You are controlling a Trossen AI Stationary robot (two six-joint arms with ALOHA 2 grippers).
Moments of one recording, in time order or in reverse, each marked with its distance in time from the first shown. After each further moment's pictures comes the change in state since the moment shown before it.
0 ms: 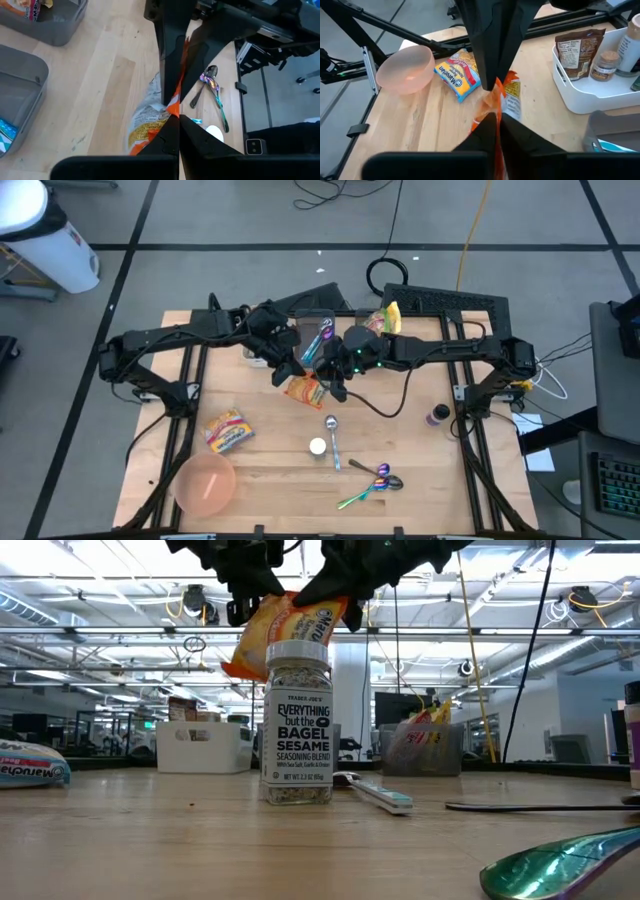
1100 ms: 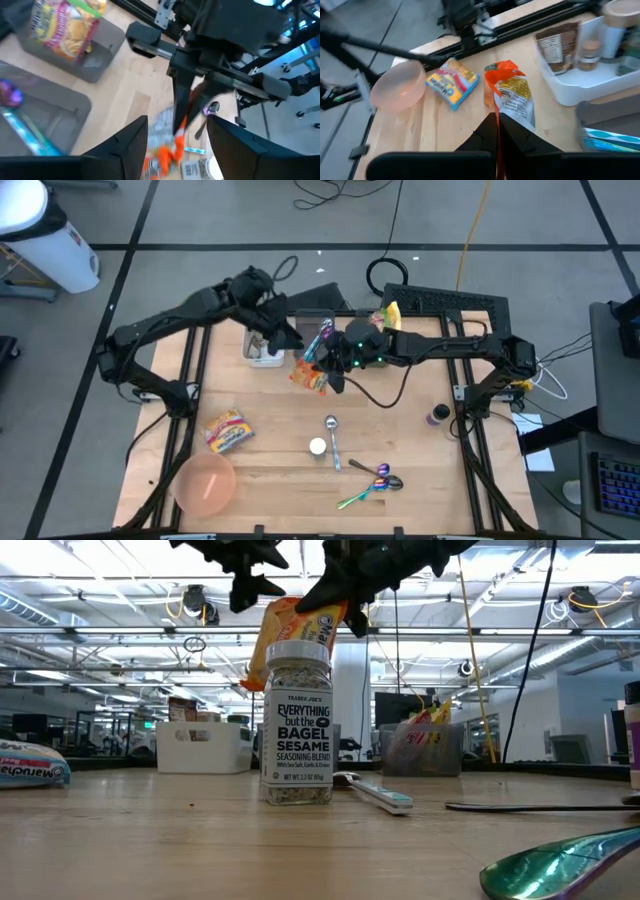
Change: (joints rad) left arm 0.170 -0.005 0.126 -0.035 0.067 0.003; right arm -0.042 -0.006 0.000 0.007 0.009 0.115
